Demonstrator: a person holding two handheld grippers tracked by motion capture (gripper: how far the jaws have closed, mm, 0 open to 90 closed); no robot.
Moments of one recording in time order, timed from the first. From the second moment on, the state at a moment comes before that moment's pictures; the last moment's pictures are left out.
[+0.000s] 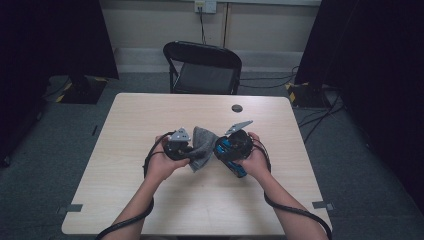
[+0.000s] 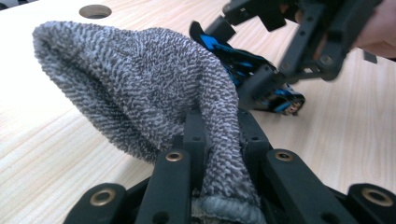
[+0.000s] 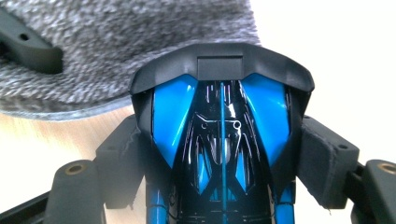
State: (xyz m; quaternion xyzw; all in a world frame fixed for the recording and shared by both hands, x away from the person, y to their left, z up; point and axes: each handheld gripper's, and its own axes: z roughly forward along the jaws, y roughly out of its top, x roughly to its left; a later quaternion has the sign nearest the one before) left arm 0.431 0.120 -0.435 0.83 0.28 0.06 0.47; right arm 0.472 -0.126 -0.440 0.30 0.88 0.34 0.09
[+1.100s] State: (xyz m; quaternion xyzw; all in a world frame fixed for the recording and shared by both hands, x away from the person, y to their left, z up) left arm 0.450 0.161 -0.423 0.80 0.34 0.11 0.48; right arm 0.467 -0.128 -0.434 0.29 0.89 0.35 0.08
